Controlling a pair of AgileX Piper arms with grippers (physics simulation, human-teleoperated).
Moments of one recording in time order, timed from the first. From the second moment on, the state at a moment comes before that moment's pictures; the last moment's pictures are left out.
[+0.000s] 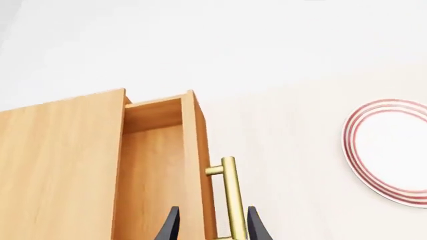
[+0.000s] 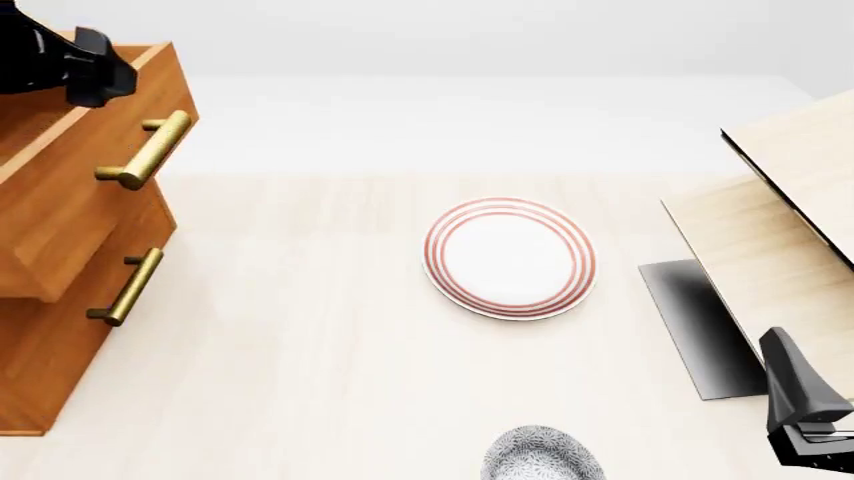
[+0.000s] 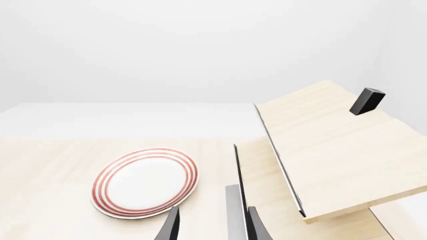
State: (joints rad) left arm -0.01 1.23 -1.35 0.77 0.19; right arm 0.00 0.01 -0.01 0.00 0.00
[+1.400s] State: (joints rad) left arm 0.02 1.31 -1.30 0.71 0.00; right arm 0.00 0.01 -0.01 0.00 0.00
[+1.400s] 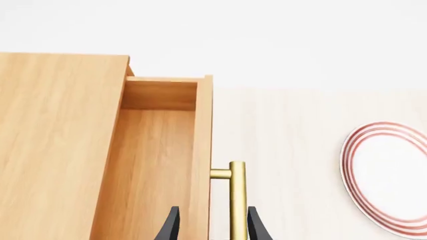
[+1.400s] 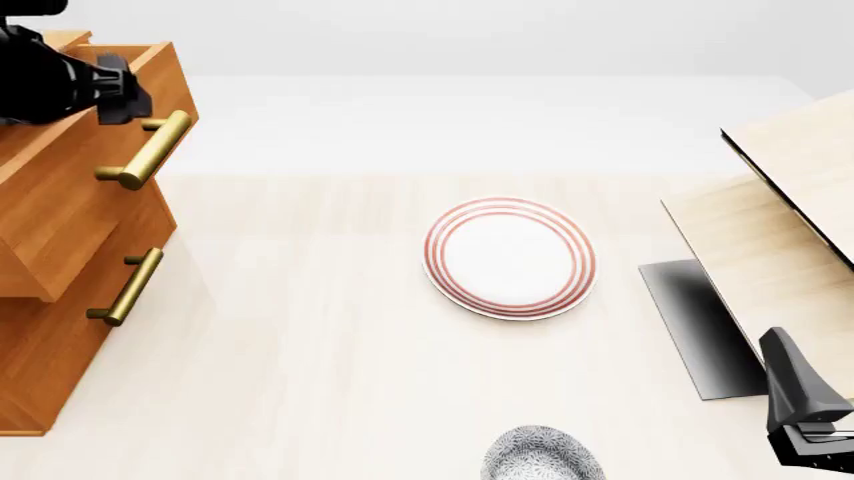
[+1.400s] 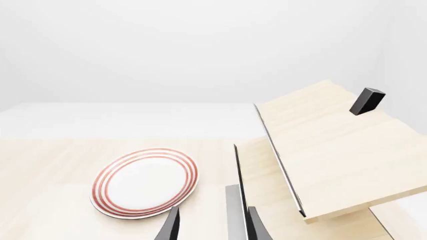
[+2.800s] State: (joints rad) left arm -0.11 1.37 -1.30 0.69 0.02; right arm 0.00 0.01 -0.01 0.00 0.00
